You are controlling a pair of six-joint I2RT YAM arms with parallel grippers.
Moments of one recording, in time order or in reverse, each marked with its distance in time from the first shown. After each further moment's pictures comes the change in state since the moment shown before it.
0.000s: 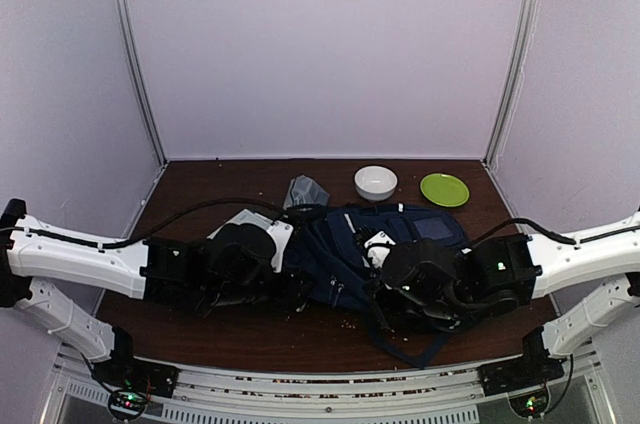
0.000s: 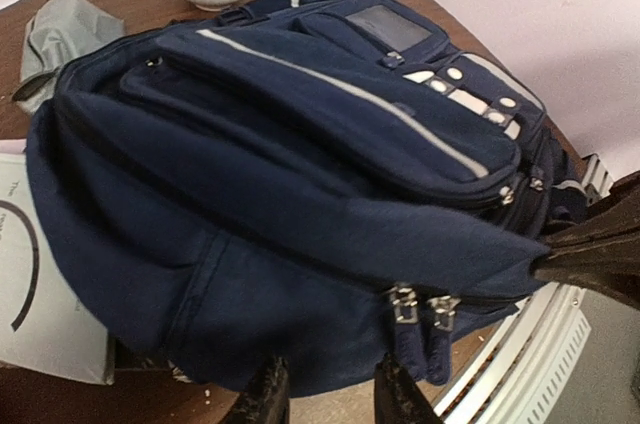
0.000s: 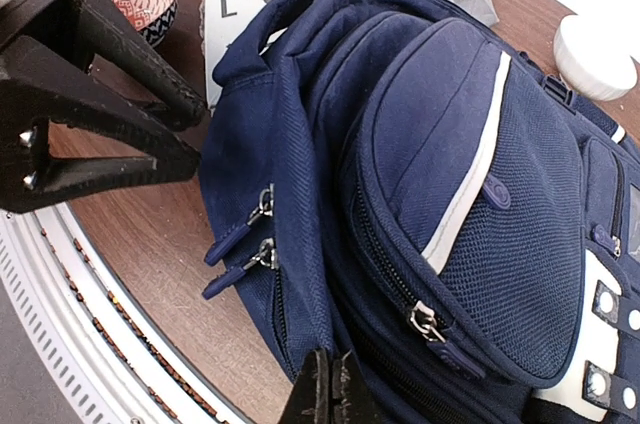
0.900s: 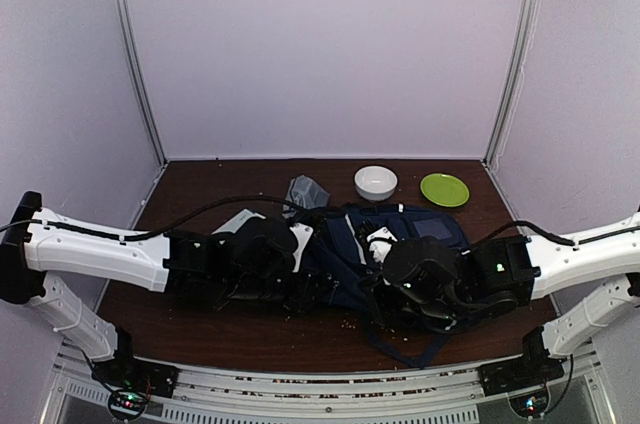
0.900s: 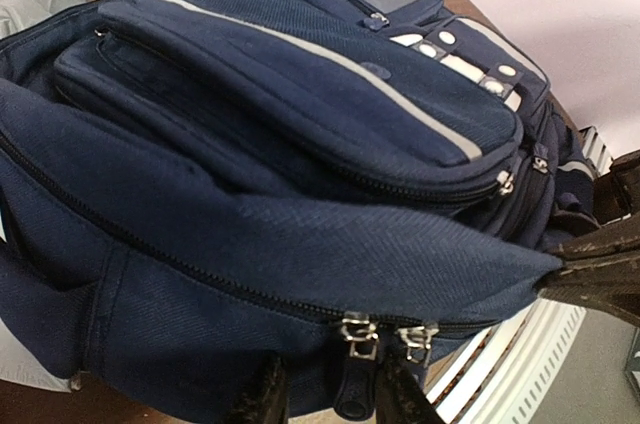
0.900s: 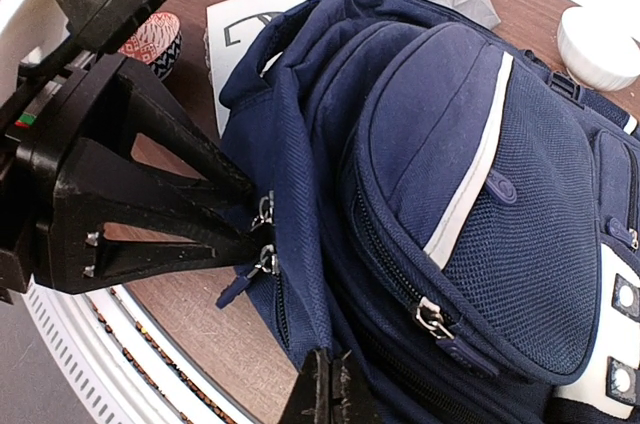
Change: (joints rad) left arm 0.021 0.115 0.101 -0.047 0.112 -0.004; right arm -0.006 -0.003 -0.018 0.074 -0.004 0.072
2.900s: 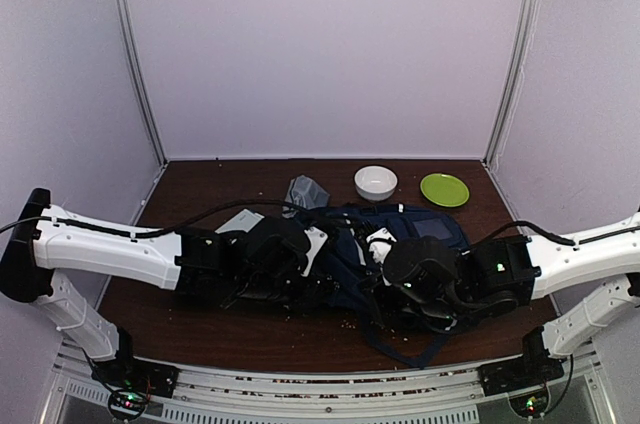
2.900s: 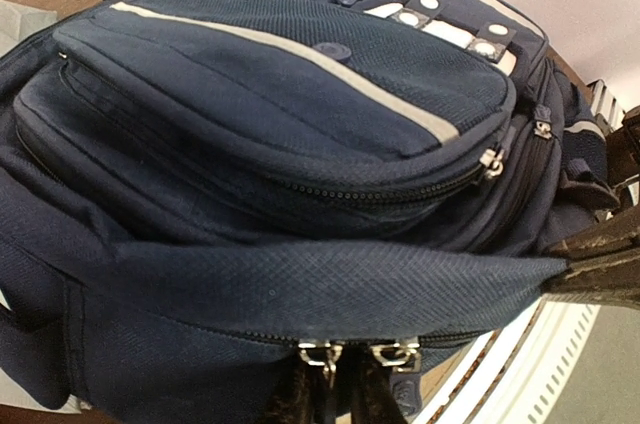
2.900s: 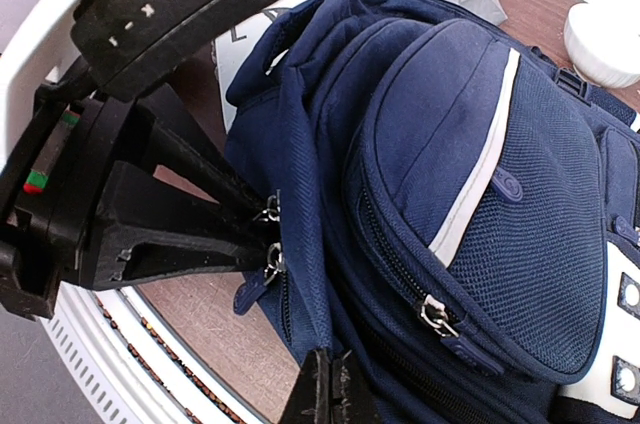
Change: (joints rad) left arm -0.008 0.060 0.065 -0.058 0.025 0.113; right arm 0.000 -0.002 0.000 -0.001 -0.019 0.003
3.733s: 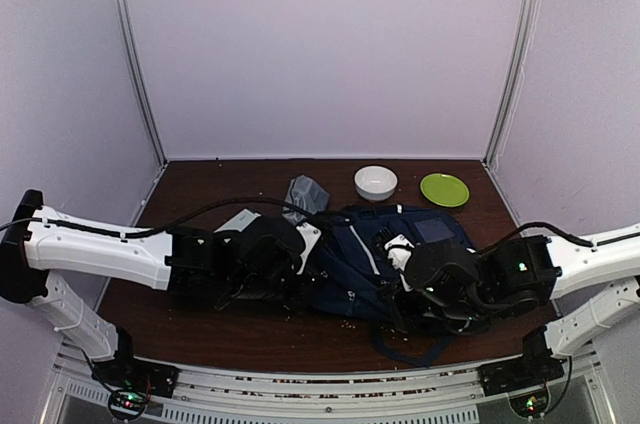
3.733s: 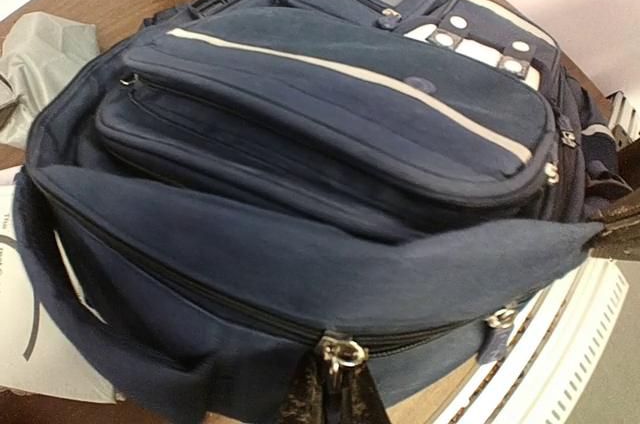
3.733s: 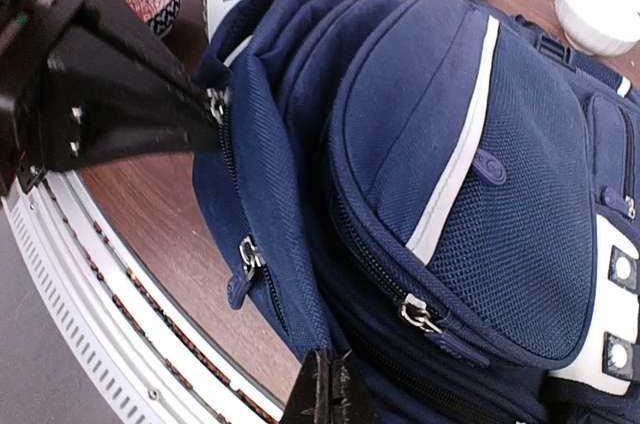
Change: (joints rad) left arm -0.009 -0.039 -0.006 -0.031 -0.089 0.000; right arm 0.001 -0.101 -0.058 -0.102 -0.034 0.010
